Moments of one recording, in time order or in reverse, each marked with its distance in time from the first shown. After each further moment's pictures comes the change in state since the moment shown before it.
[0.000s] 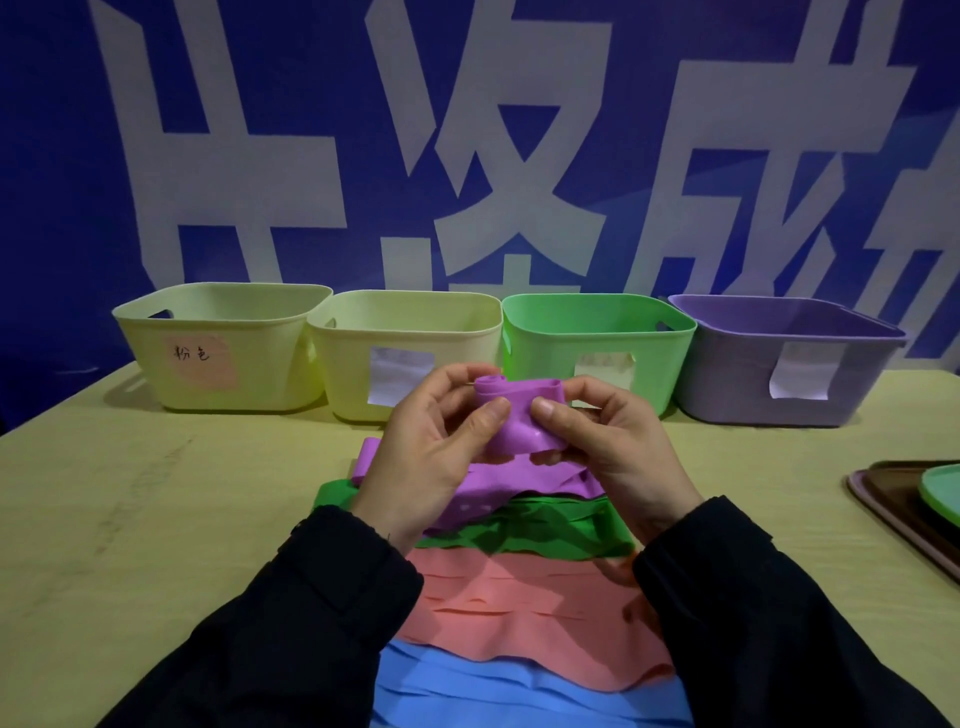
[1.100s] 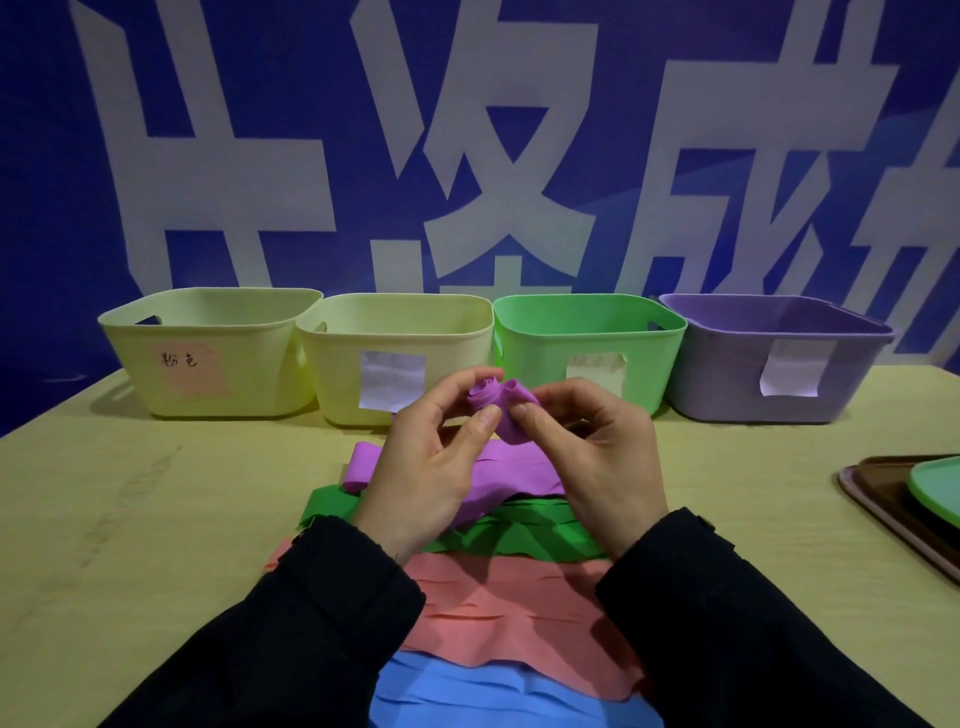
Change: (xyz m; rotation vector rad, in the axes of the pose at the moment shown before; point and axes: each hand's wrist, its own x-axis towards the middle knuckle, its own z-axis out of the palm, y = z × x) left_hand 0.000 -0.001 0.005 0.293 0.018 0.106; right_hand -0.008 0.009 0.015 -0.454 0.259 -0.338
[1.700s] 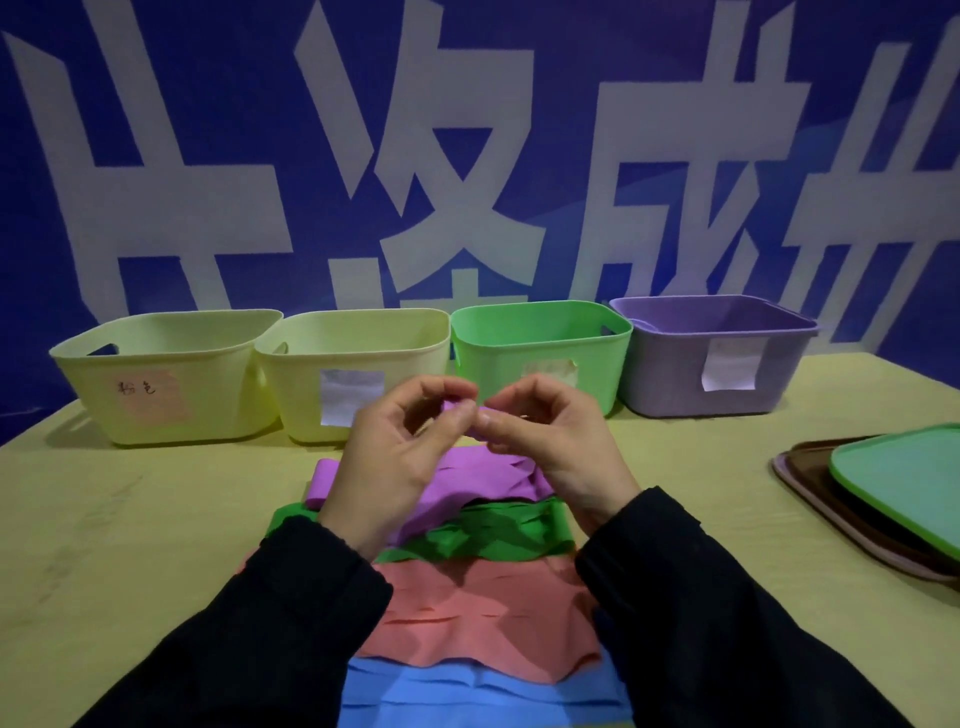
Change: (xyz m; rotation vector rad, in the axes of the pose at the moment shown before) left_hand 0.009 0.016 0.012 -0.092 -0.026 0.006; right_hand 0.016 -0.016 -0.025 0.371 -0.154 0.334
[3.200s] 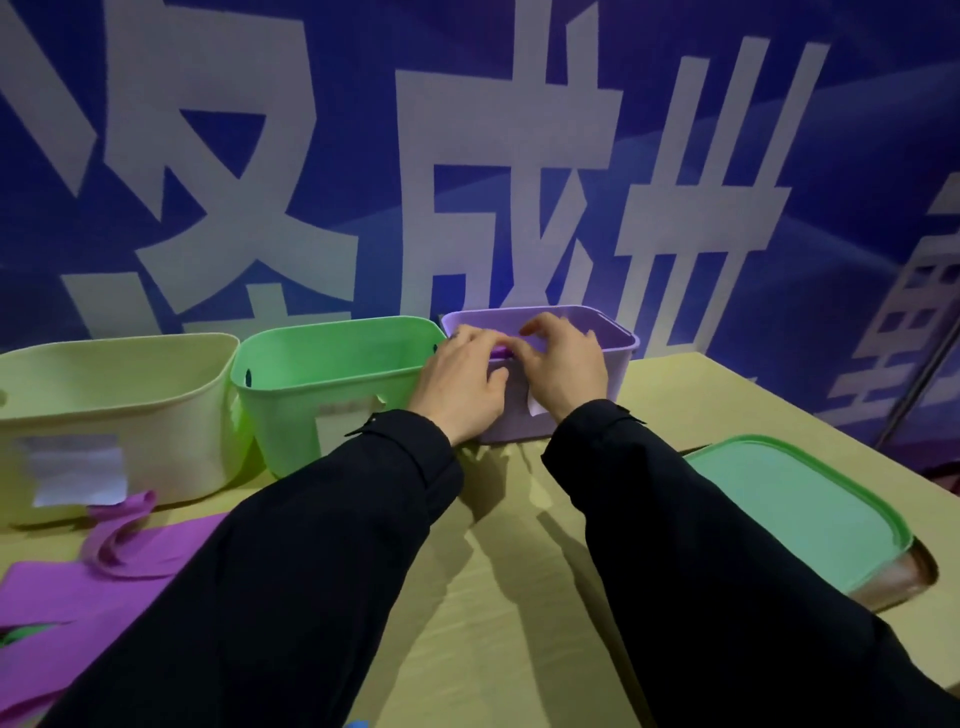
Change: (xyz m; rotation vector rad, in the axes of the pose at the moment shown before) left_hand 0.168 -0.065 0.237 0.818 -0.303 0.111; right_hand 0.122 -0.008 -0.249 -1.195 0.499 -0.031
